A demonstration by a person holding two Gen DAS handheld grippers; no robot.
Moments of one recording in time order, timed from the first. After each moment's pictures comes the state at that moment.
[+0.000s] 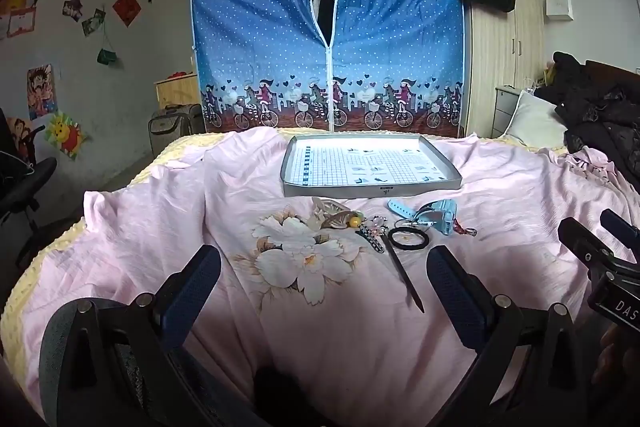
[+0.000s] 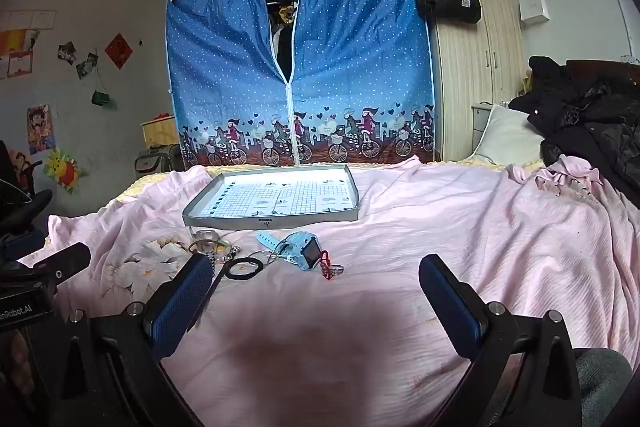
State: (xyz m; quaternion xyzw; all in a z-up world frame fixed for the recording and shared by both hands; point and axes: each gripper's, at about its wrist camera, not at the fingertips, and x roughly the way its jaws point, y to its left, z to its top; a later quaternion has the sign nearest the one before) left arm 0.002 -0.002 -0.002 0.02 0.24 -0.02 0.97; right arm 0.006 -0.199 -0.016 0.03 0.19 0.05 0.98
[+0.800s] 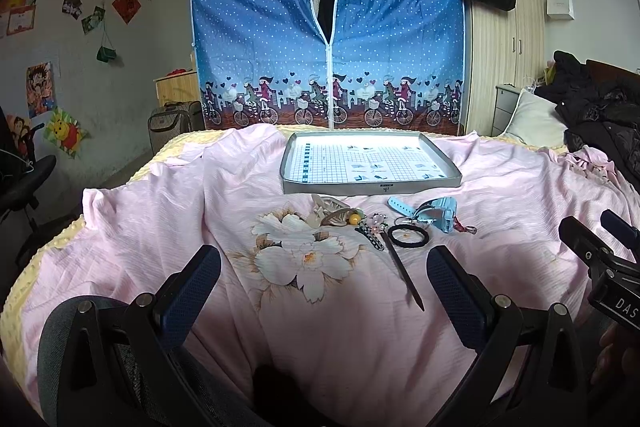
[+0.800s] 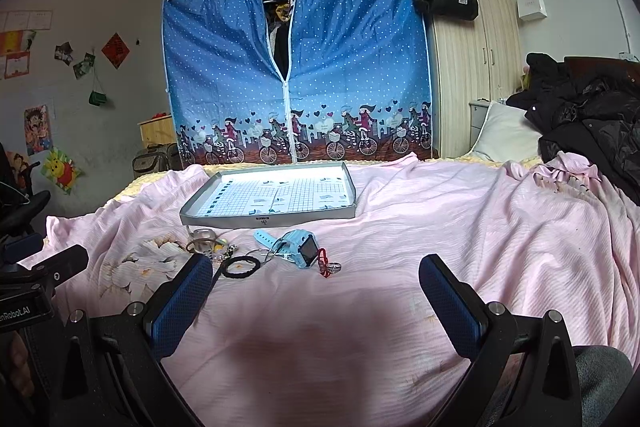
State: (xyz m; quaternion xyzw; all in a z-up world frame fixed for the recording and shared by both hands) left arm 0.004 -0.002 -0.005 0.02 0.24 -0.02 0.97; right arm 0.006 -0.202 -0.016 0.03 0.19 0.05 0.98
